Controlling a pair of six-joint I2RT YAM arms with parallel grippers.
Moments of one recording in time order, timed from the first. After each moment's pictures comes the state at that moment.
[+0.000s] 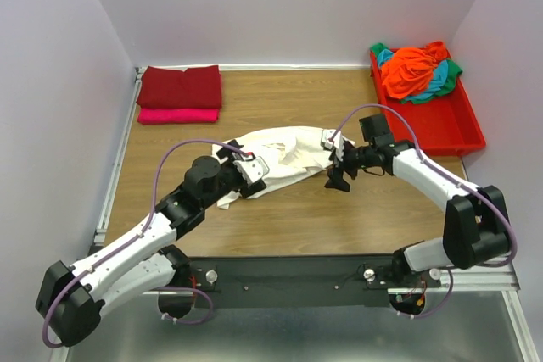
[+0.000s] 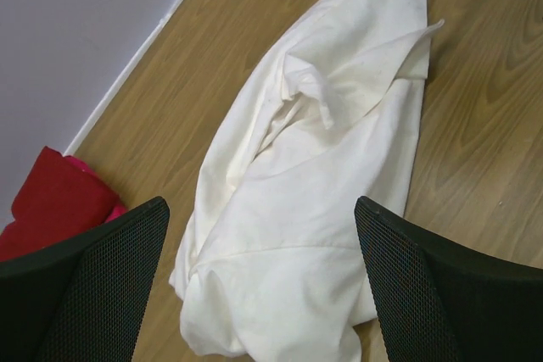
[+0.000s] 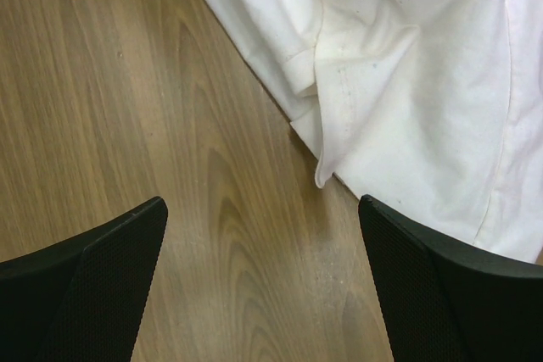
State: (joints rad) left arm -0.71 0.86 0.53 0.09 0.05 0.48; right arm 0.33 1.40 0.86 -0.44 -0.72 -0.86
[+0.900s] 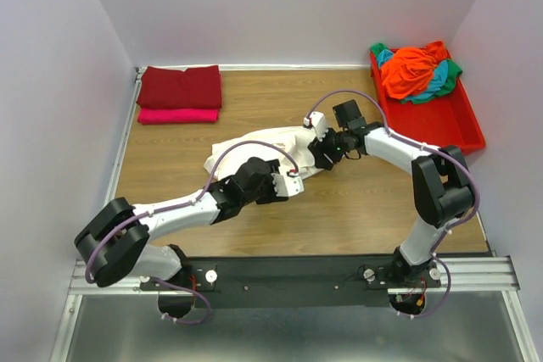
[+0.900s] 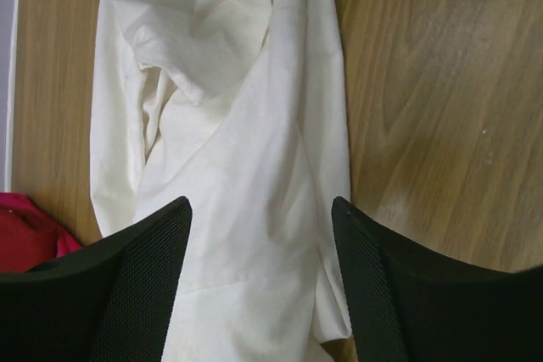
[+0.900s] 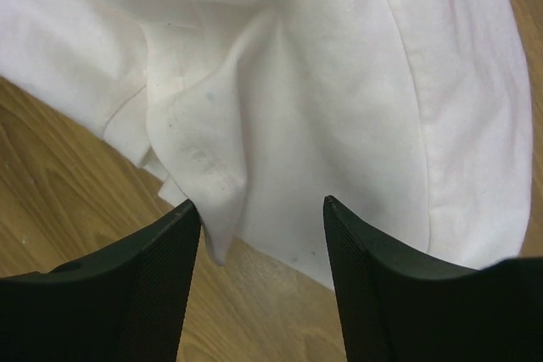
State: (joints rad) left arm -0.89 1.31 0.61 0.09 -0.07 0.68; right arm 0.41 1.75 1.11 -0.36 -0.39 -0.52
